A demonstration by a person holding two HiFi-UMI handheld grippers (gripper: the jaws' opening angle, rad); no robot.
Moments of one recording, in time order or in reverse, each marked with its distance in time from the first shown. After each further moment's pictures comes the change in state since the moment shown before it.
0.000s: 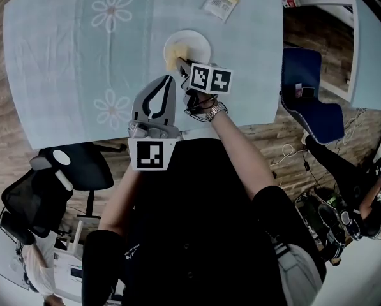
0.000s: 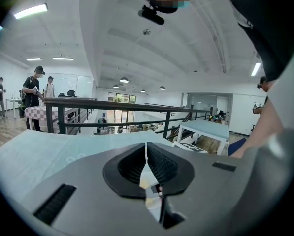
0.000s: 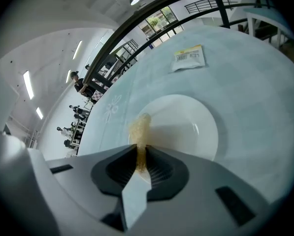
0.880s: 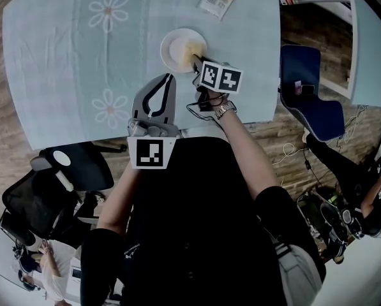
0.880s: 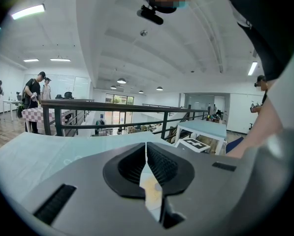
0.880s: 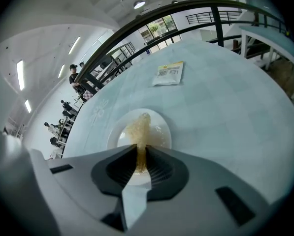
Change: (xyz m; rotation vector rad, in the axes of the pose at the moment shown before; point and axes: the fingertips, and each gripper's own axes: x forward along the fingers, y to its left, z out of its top) left arm 0.003 -0.013 0.004 -0.002 -0.018 -0.015; right arm -0.032 -0.051 0.015 -0.046 -0.044 -0.141
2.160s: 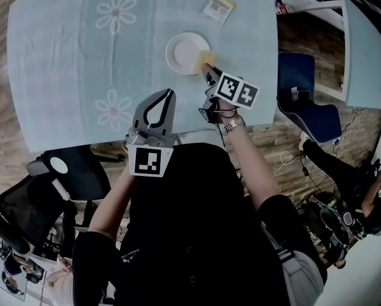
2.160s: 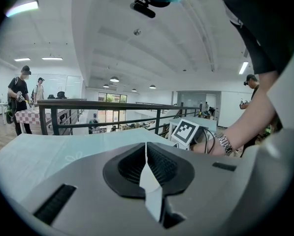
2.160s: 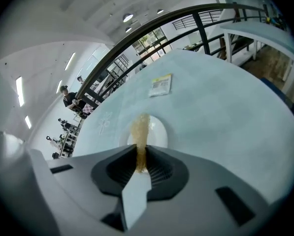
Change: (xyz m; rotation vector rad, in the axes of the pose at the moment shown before) left arm -0.046 -0.005 -0.021 0.078 0.021 -0.089; right arm -0.049 0.005 -0.001 0.120 -0.116 0.019
